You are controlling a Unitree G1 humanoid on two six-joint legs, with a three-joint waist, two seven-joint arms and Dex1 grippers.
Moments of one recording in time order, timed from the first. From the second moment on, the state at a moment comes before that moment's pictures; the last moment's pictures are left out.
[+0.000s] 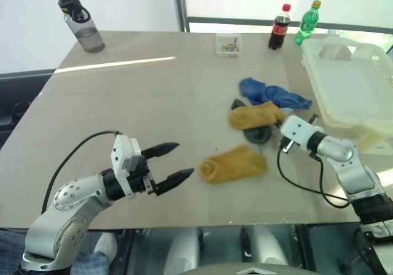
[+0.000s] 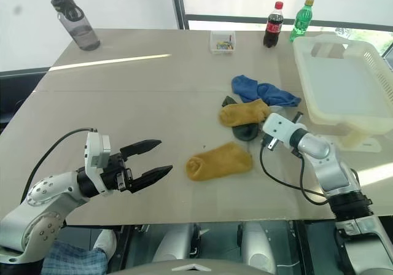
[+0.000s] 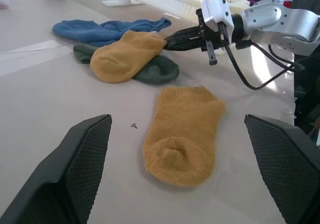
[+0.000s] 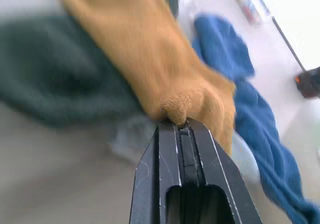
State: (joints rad) left arm 0.16 0.69 0.23 -0.54 -0.73 0.45 -0.89; right arm -0.35 -0.60 0.14 0.06 -0.16 0.01 0.60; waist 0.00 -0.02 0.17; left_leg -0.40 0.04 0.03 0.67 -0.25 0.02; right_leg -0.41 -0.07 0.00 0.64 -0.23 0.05
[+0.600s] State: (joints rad) left arm 0.16 0.68 0.22 -0.54 -0.73 0.44 -0.89; right arm -0.27 -0.62 0.15 -0.39 0.22 0.46 0.88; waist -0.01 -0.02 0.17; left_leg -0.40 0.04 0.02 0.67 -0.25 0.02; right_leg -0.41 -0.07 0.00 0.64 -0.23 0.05
